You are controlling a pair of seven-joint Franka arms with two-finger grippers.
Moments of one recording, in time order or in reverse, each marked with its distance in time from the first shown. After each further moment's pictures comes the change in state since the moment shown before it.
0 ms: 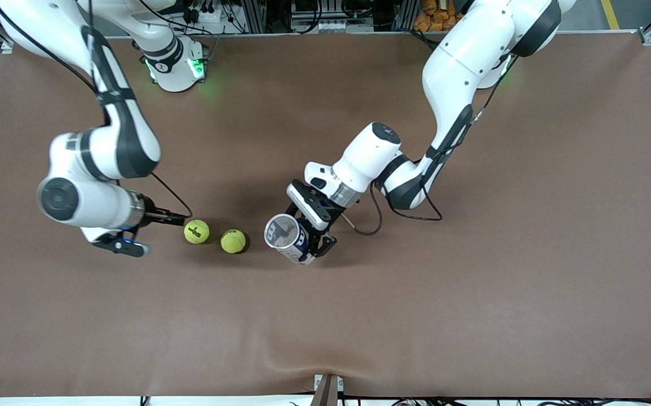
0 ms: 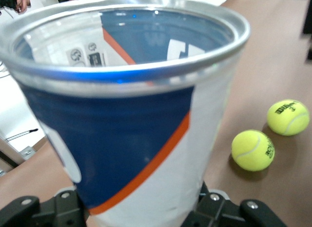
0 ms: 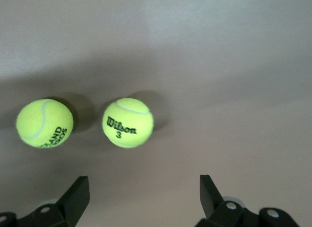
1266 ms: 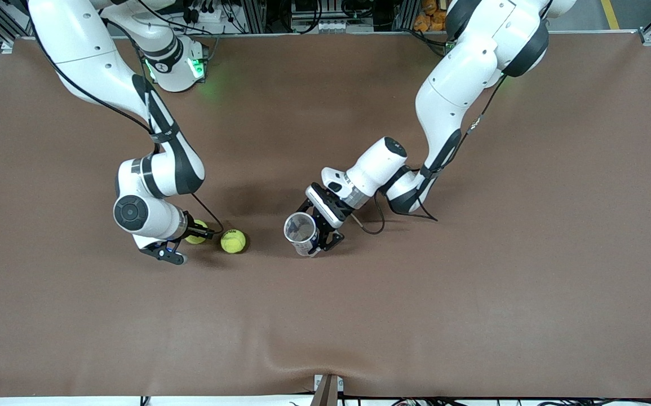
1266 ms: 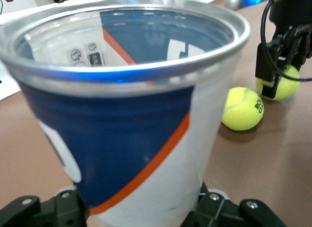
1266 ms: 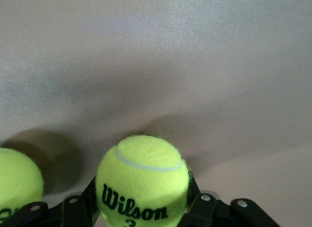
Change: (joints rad) left arm 0.015 0.113 0.001 -0.092 0.000 0.212 -0.004; right arm 0.047 0.156 -0.003 -0.067 -0.020 0.266 0.111
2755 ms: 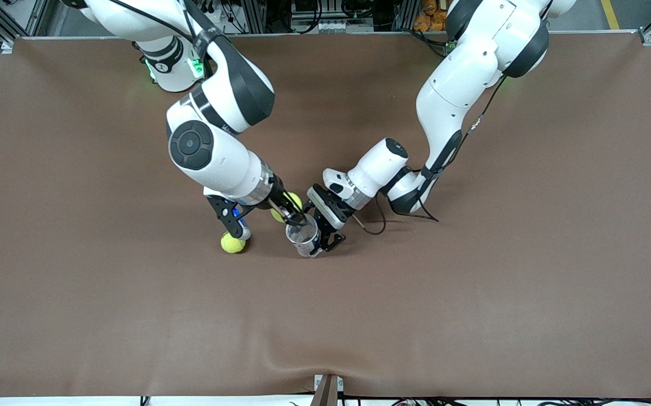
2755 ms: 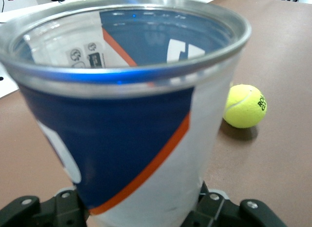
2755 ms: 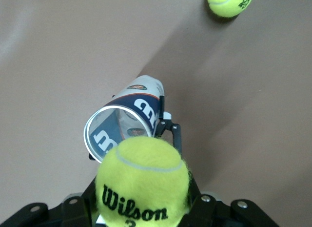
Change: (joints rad) left arm 0.003 0.003 0.000 -0.001 0.000 0.003 0.000; right arm 0.271 -0.023 0.086 0.510 0.195 -0.254 0.900
